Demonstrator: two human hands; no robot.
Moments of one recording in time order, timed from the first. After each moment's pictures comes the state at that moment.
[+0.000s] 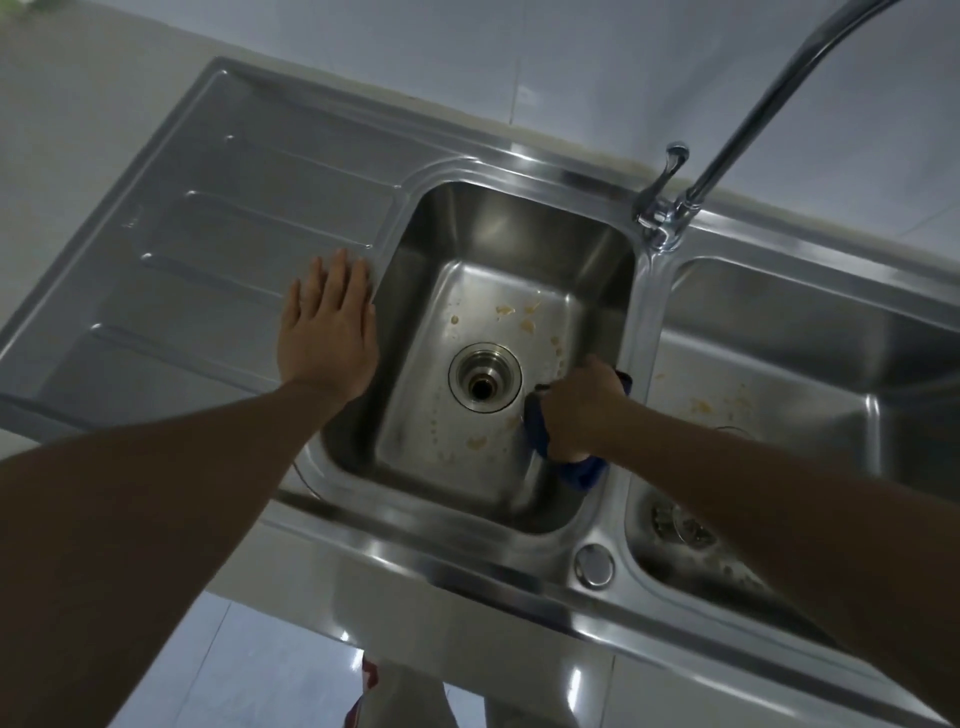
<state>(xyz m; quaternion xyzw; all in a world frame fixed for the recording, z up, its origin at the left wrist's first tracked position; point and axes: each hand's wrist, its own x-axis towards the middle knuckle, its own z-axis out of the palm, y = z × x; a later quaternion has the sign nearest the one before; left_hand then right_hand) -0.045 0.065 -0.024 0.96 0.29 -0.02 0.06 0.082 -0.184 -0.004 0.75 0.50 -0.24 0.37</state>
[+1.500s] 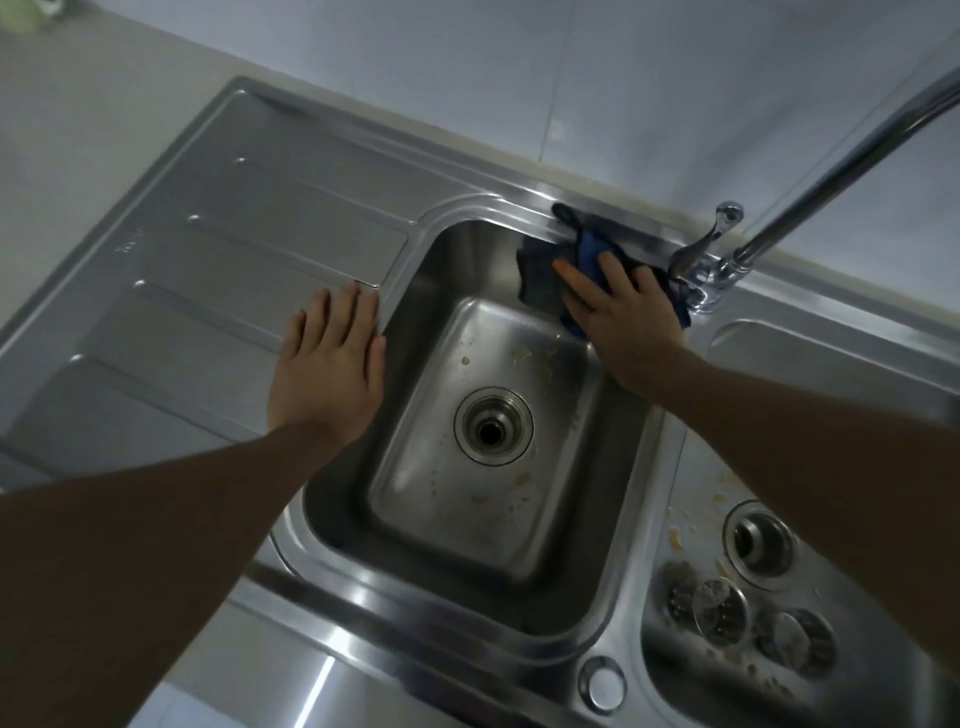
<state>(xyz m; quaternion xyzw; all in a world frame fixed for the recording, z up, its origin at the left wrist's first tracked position) -0.030 0.073 -0.029 0.96 0.28 -0.01 0.03 0.216 -0.145 -0.013 0.81 0.51 0.04 0.29</state>
